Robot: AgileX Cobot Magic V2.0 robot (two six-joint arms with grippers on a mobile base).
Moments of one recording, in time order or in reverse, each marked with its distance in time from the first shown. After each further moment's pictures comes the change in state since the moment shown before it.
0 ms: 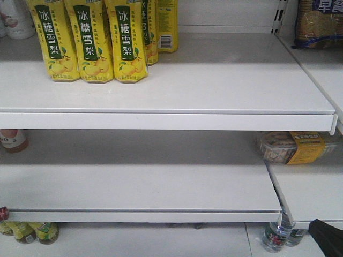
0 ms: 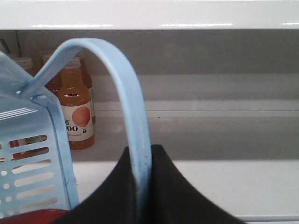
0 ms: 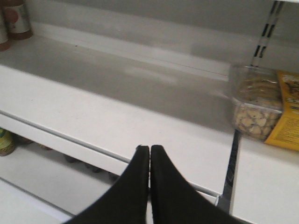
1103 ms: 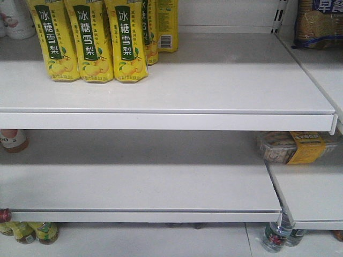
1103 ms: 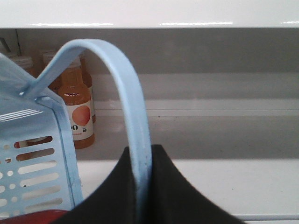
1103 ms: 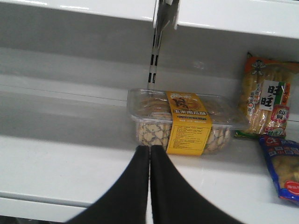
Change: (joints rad) left arm 0.000 0.000 0.000 0.000 0.004 -0.001; right arm -0.398 -0.272 0.133 0.214 -0.052 -0.294
